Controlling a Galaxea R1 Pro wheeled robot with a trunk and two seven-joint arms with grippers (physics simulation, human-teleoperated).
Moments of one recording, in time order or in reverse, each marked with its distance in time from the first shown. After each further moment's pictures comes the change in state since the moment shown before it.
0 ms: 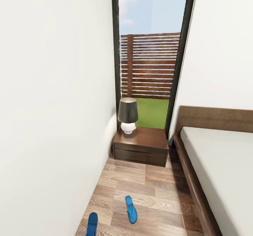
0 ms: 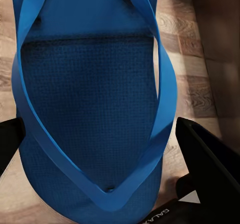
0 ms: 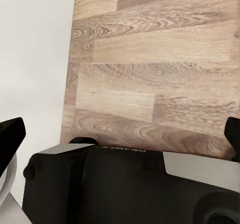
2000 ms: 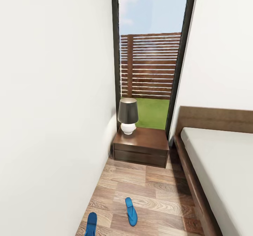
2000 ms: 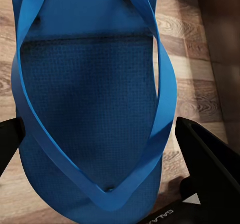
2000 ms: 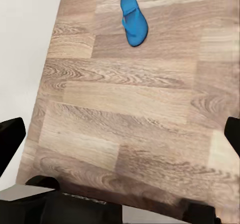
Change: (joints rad) left arm 0.000 0.000 0.000 0.000 0.000 0.000 0.022; right arm -0.001 0.021 0.008 -0.254 0.009 0.055 -0.145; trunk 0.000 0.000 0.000
